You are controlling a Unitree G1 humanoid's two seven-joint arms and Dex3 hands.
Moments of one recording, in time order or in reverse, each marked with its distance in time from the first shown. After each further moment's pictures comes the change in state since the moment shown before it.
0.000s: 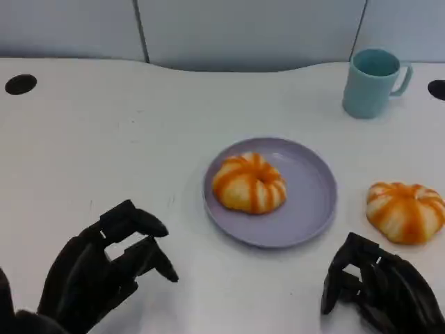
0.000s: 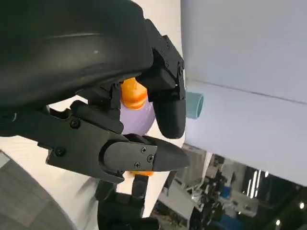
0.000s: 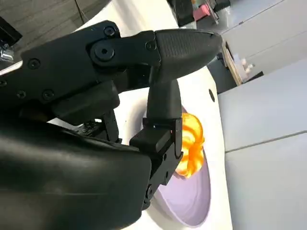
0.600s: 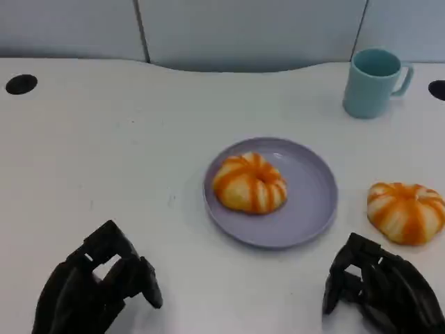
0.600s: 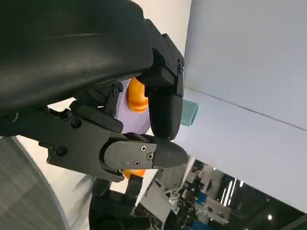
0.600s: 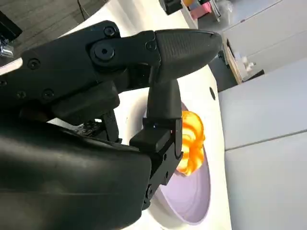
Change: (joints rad) left arm 0.006 -0.036 0.045 0.153 -0.077 -0.061 -0.071; right arm -0.021 -0.004 -0.010 0.048 0.004 -0.033 0.014
